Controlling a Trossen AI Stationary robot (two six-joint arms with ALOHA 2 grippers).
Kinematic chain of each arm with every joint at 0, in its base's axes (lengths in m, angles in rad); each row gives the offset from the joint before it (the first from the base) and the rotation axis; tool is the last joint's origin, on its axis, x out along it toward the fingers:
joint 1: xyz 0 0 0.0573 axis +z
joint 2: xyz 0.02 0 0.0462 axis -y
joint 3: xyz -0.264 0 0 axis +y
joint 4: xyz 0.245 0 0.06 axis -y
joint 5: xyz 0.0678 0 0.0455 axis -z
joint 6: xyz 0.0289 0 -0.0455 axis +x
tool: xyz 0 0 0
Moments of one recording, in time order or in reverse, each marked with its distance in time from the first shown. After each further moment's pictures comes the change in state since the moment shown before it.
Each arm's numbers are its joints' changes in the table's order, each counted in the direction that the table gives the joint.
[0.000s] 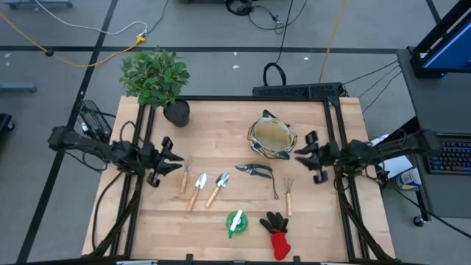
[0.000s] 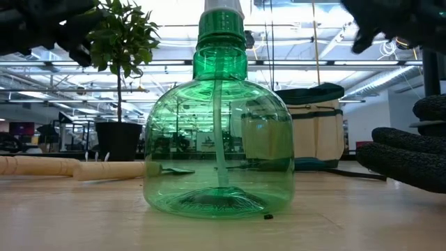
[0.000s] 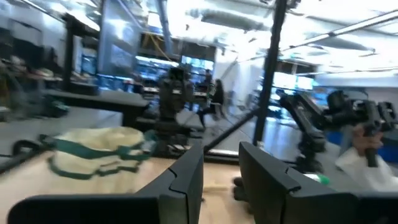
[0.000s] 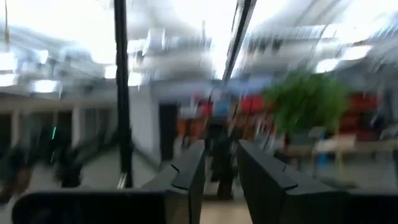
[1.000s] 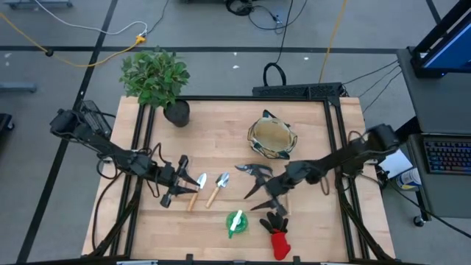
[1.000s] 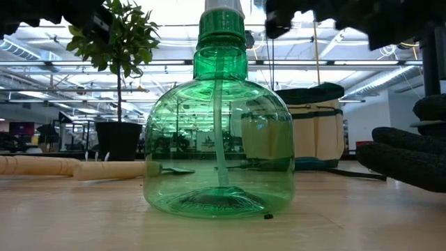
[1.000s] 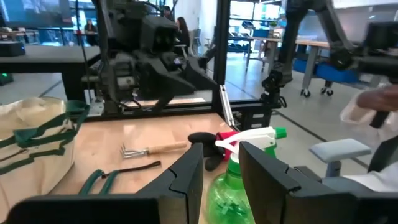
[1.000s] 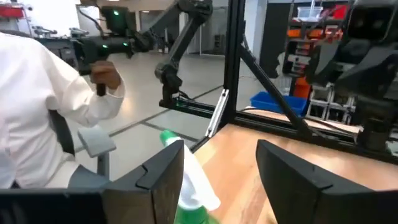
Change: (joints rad) left arm -0.201 -0.573 -0.266 0.073 -0.038 0.081; right arm 0.142 -0.975 -0.578 0.004 -0.315 -0.053
